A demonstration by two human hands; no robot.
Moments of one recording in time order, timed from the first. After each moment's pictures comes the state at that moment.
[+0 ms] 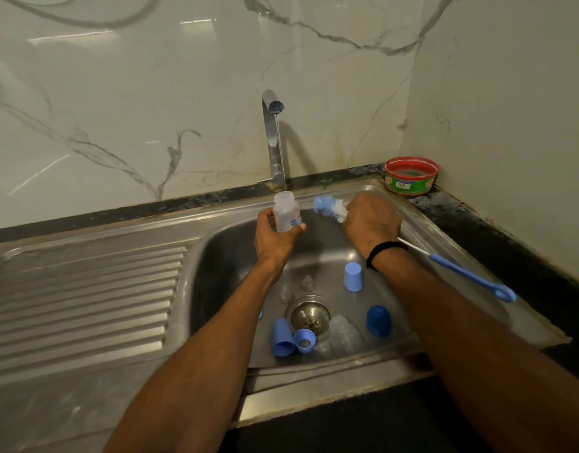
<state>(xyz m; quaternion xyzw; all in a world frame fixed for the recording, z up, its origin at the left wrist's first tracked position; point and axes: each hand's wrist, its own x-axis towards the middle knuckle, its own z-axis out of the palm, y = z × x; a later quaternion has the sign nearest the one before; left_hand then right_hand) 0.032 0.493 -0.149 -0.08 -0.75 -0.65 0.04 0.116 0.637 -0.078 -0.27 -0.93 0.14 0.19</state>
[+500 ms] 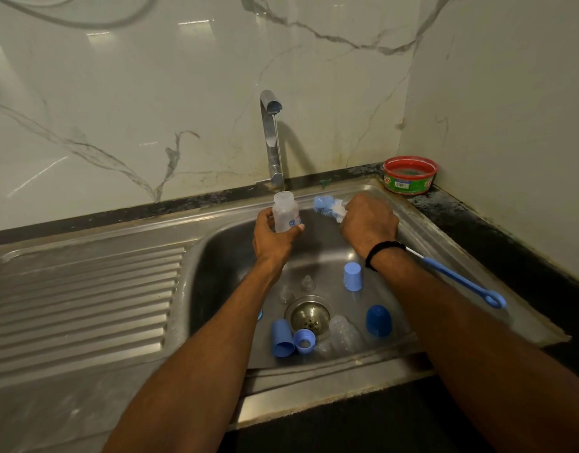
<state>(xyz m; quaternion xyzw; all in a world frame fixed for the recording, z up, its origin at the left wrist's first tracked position) 0.032 0.493 -0.148 -0.07 -0.75 -0.65 0.05 0.115 0.637 -0.081 -0.27 -0.93 0.17 0.19</state>
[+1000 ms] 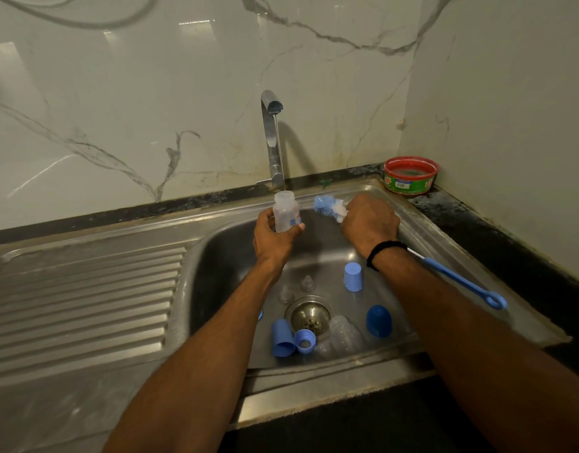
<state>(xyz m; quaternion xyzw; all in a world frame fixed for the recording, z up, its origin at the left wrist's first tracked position) 0.033 0.493 -0.147 -0.08 -0.75 -0.66 0.05 0.113 0.640 -0.082 -0.27 -0.93 0.18 0.19</state>
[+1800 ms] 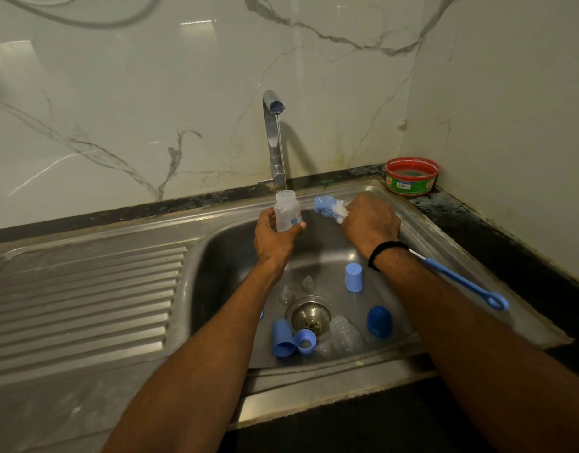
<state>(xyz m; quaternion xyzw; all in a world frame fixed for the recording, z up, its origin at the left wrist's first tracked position) 0.034 0.493 -0.145 -0.07 -0.74 -0.66 0.05 0.111 0.639 -0.081 -0.28 -0.92 0.18 0.18</state>
